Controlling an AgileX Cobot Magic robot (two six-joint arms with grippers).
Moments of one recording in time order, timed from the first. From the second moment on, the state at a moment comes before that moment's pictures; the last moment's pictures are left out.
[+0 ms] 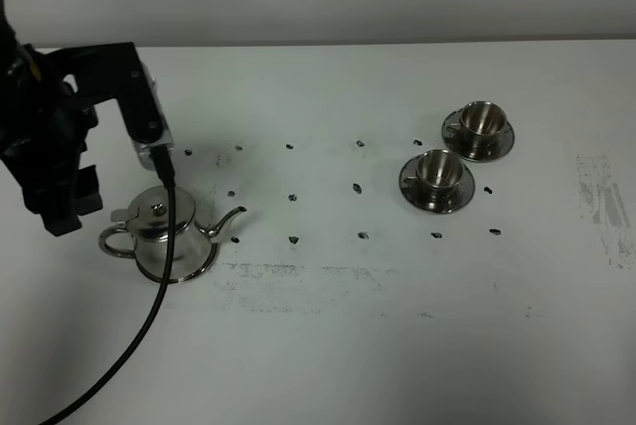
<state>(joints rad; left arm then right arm) -0.30 1.55 -1.24 0.09 1.02 0.87 0.01 -0.01 -0.49 0.17 1.08 -0.19</state>
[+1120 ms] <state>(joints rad) -0.04 1.76 -1.01 -0.09 0.48 0.89 0.01 -0.01 -0.49 0.17 1.08 -0.19</state>
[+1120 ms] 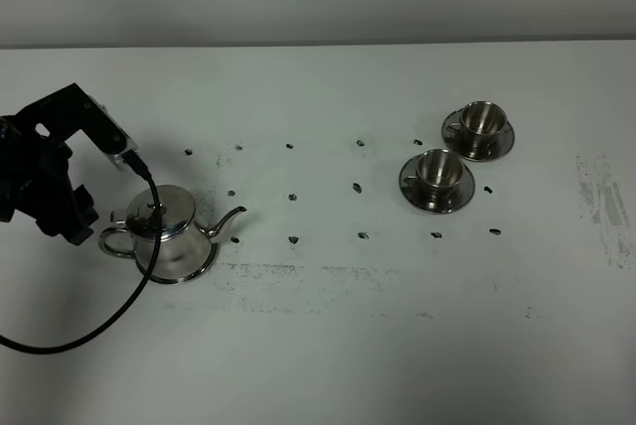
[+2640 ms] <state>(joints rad) -0.04 1.73 -1.01 -0.29 0.73 1.16 0.01 -0.01 -0.49 0.17 1.08 -0.19</state>
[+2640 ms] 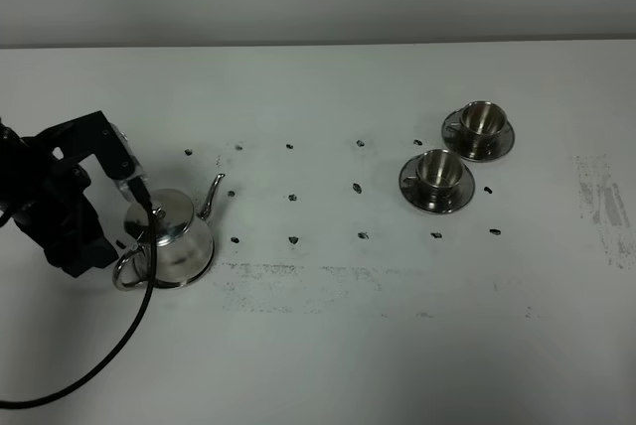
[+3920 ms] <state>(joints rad) -0.21 1.63 -1.01 -0.11 0.78 0.56 0.01 -0.01 -0.49 0.17 1.08 -0.19</state>
